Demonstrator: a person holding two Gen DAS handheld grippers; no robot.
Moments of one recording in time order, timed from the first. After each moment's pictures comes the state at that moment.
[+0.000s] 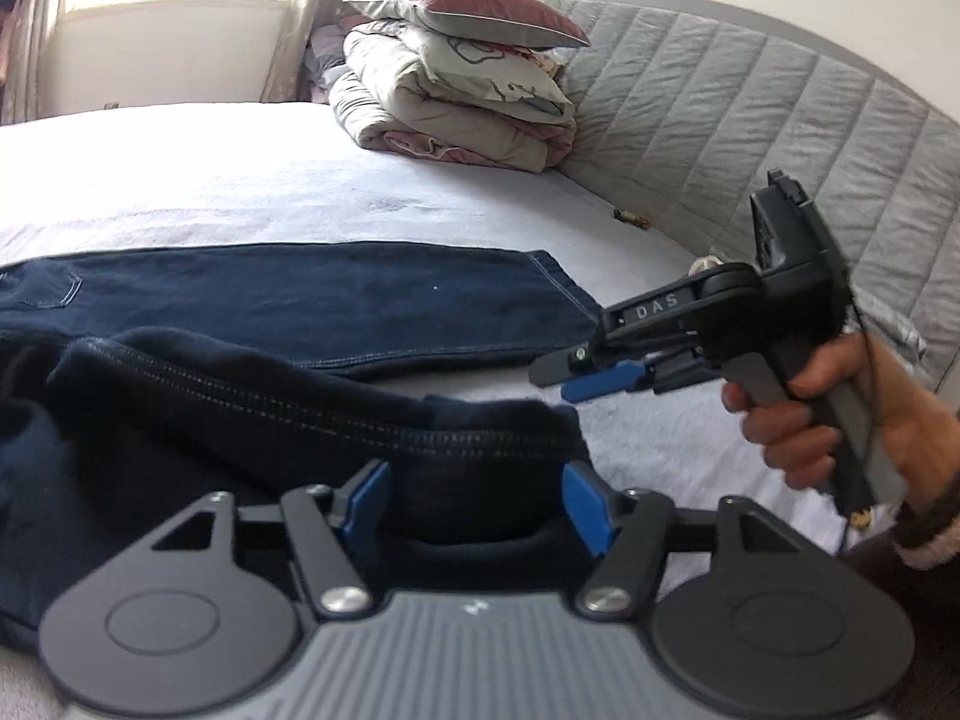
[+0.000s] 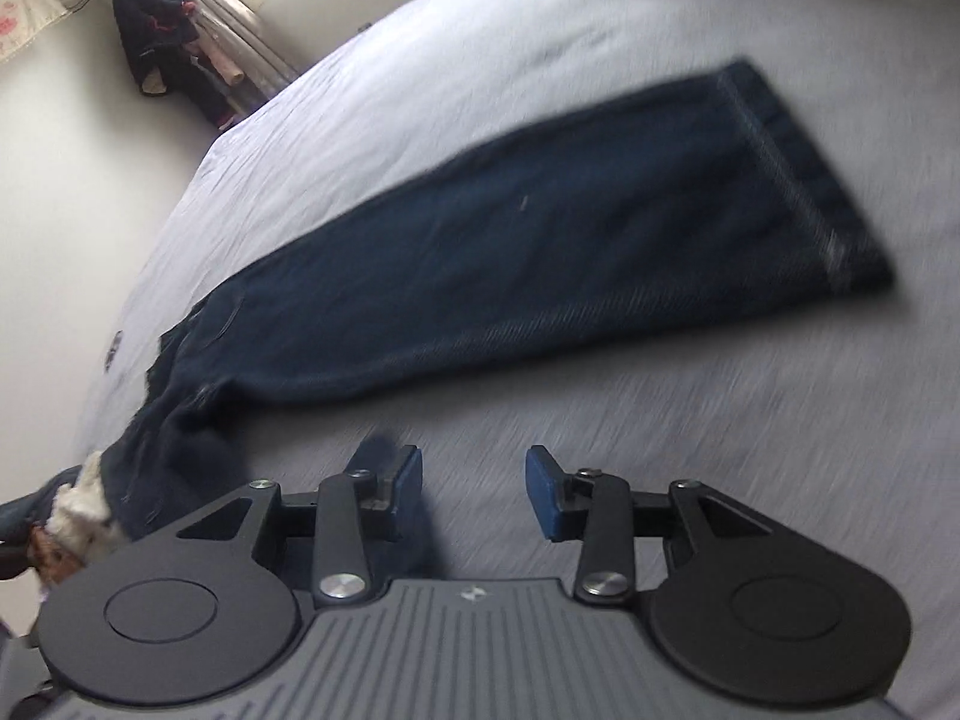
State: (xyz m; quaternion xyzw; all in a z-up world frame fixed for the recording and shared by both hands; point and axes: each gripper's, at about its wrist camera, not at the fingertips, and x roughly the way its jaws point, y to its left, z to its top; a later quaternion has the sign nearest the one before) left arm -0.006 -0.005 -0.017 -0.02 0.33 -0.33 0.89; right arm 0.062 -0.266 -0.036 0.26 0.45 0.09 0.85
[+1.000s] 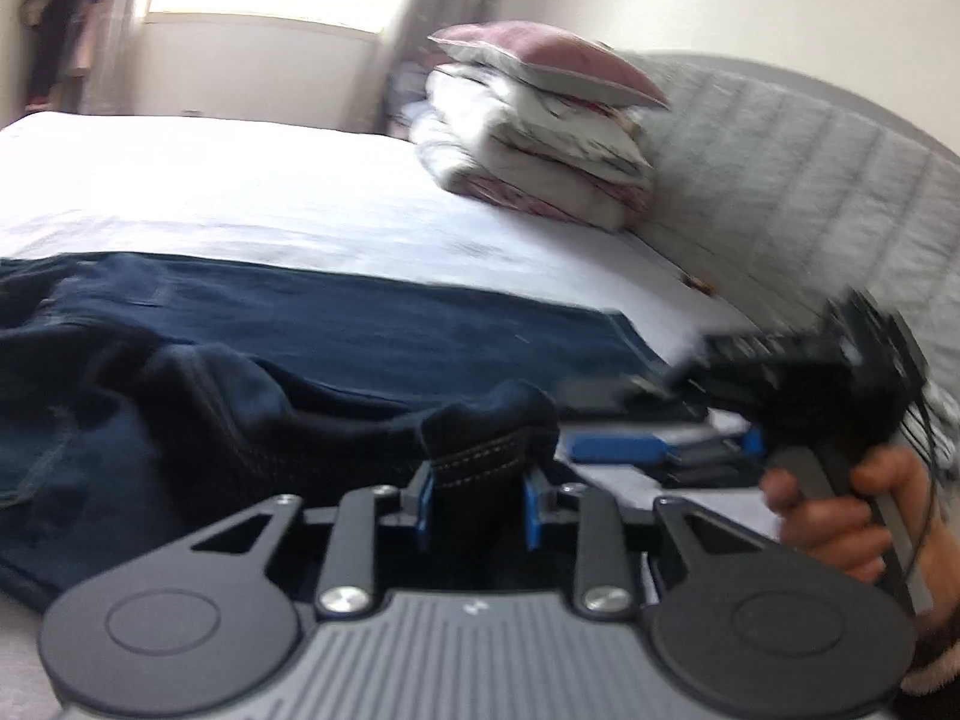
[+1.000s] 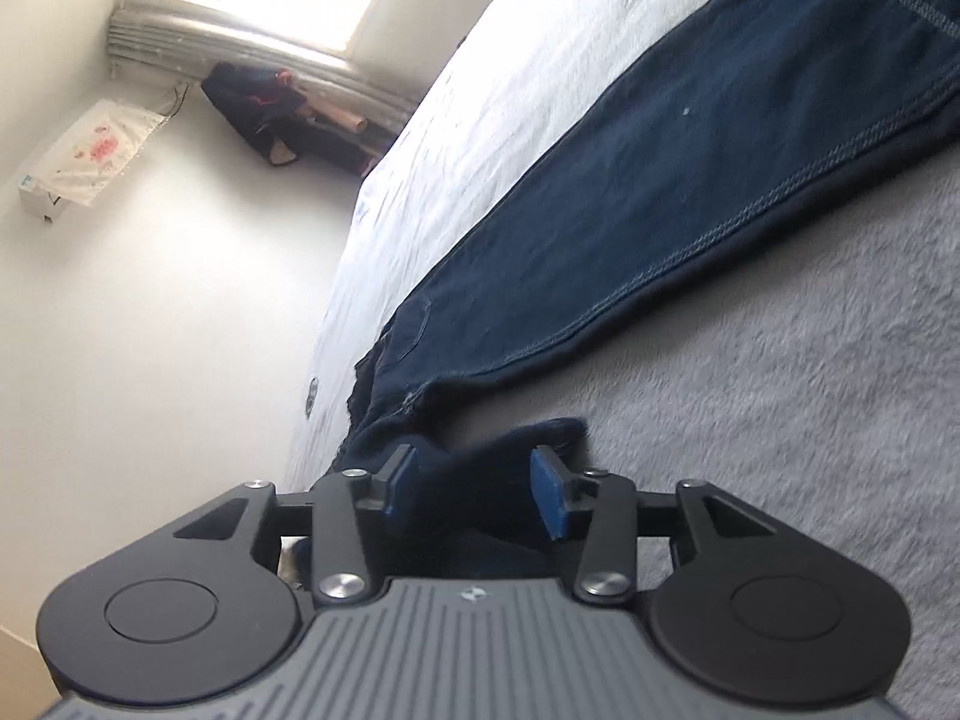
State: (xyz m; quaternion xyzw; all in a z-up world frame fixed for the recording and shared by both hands) left arm 0.000 0.045 -0.012 -0.08 0.30 -0.24 0.92; right arm 0.058 -0.234 -0.042 0.44 0.39 0.22 0.78
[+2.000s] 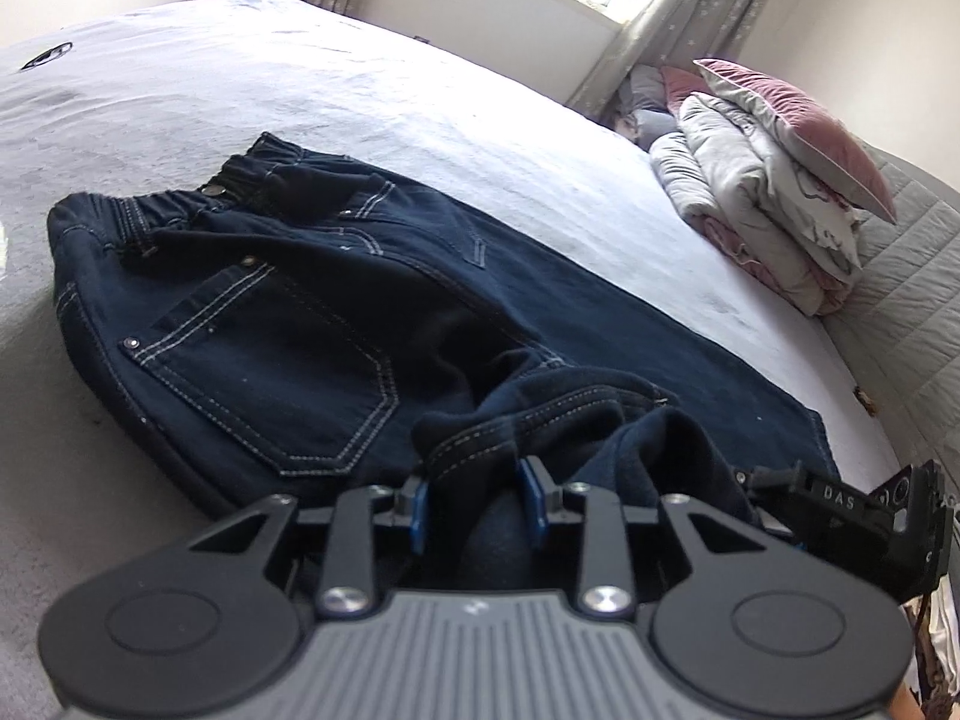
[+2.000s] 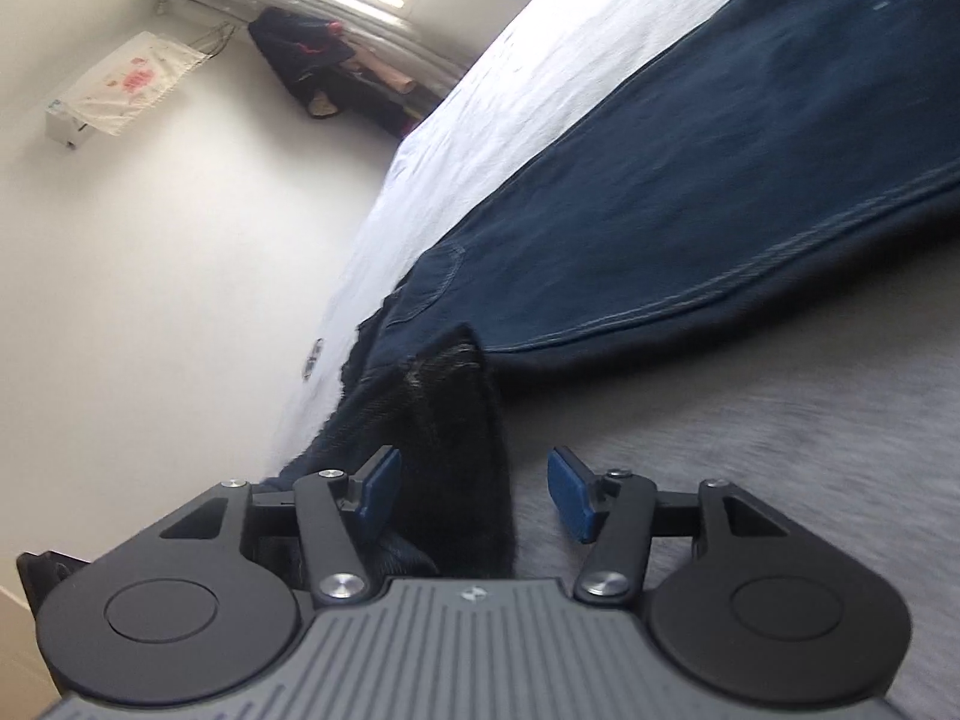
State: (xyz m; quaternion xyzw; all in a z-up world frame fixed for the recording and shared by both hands) left arm 0.047 0.179 -0.034 -0.20 0.38 -0.07 0.90; right arm 0.132 -0.130 -0.081 0.39 0.38 0.28 0.79
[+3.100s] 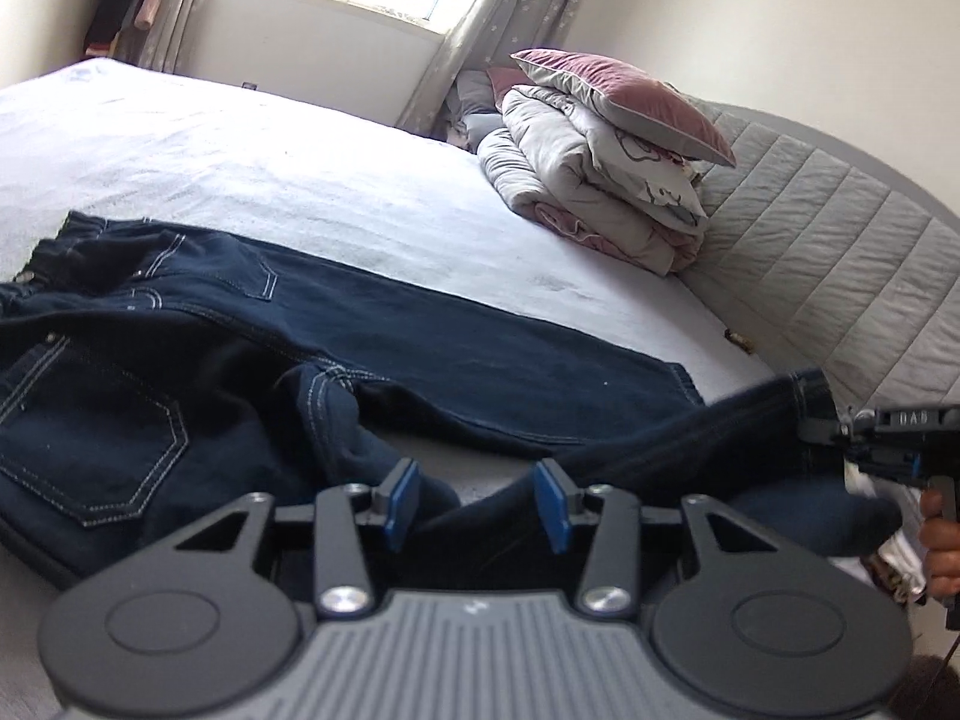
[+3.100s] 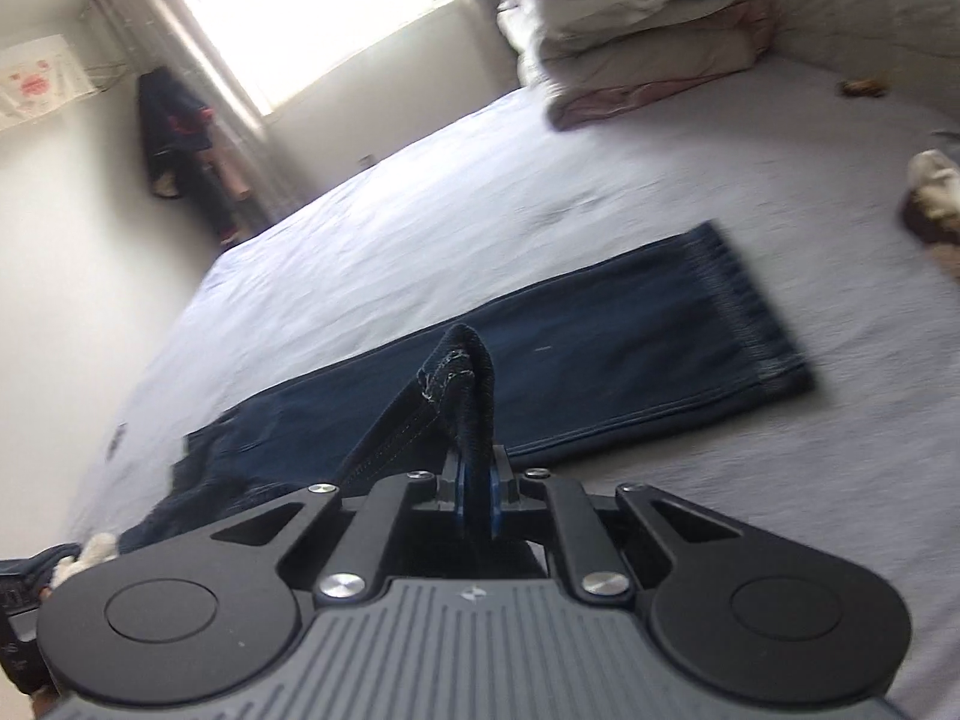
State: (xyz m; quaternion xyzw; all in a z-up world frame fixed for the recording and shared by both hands) left arm 0.034 0.123 -0.017 -0.15 0.31 -0.23 0.91; right arm -0.009 -0.277 0.048 0.24 0.32 0.02 0.92
